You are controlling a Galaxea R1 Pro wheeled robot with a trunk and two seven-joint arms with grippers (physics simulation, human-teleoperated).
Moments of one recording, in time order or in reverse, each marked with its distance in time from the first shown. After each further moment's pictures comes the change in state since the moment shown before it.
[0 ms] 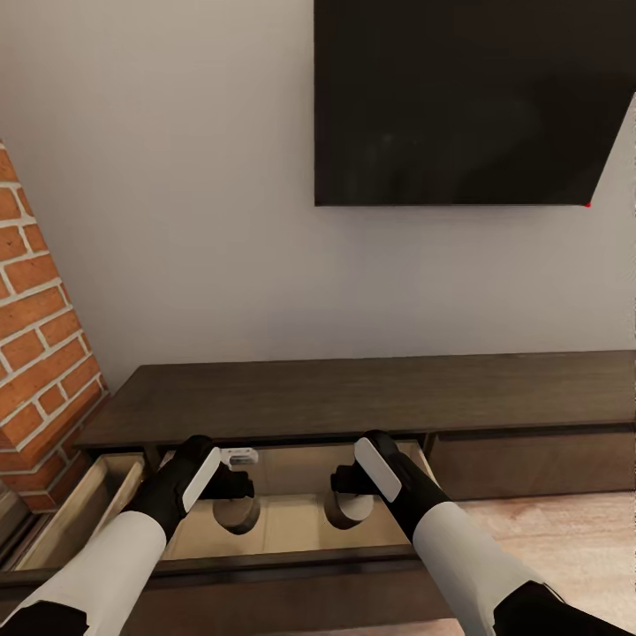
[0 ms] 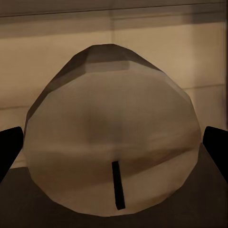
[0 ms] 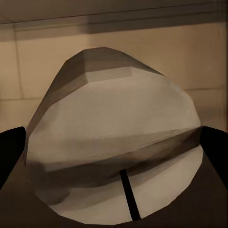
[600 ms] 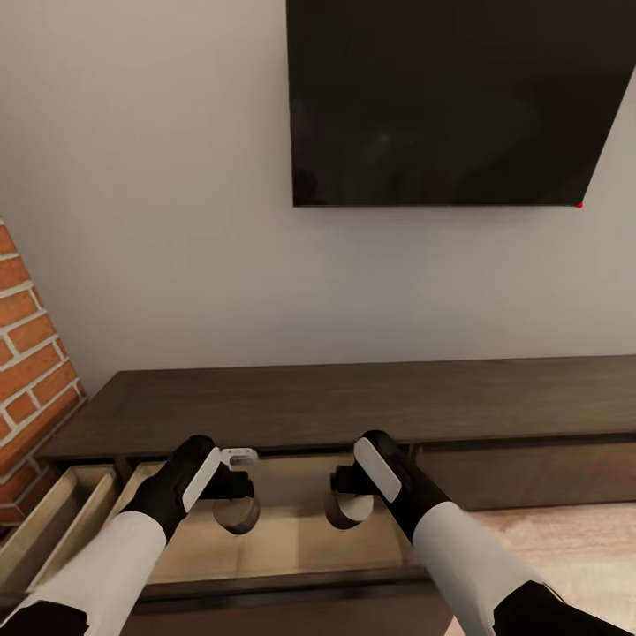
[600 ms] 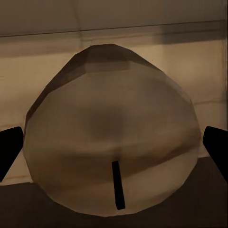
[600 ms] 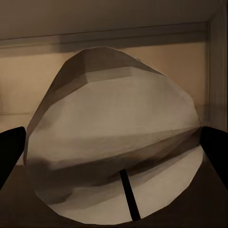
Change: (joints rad) left arm 0.000 0.000 0.000 0.000 -0.003 0.000 0.000; right arm 0.000 0.001 0.000 0.000 -0.002 0.000 0.000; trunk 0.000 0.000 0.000
